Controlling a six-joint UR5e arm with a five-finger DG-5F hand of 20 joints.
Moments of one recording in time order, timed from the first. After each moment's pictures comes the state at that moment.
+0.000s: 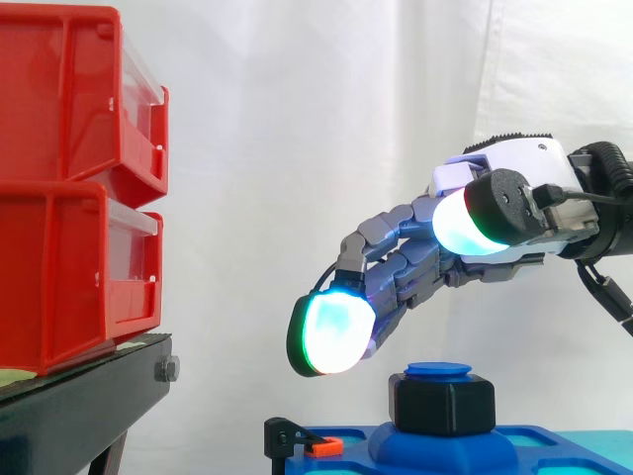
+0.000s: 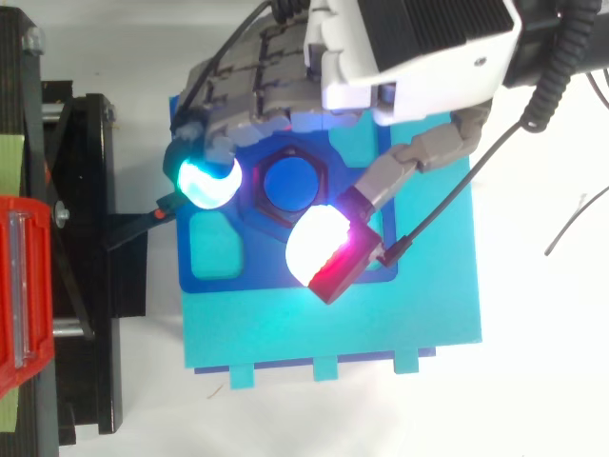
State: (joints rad) arm -0.08 -2.28 -1.07 -3.01 -1.91 -1.13
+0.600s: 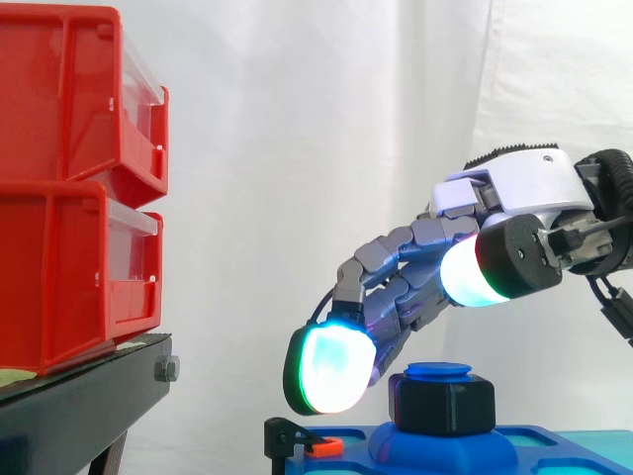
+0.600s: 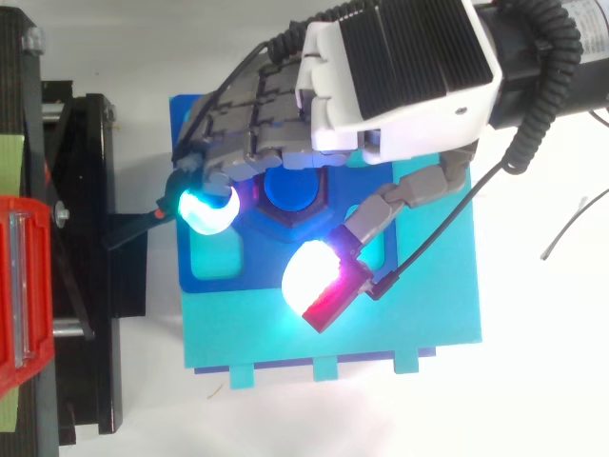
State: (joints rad) arm -0.05 -2.28 -1.09 -3.02 -1.86 -1.13
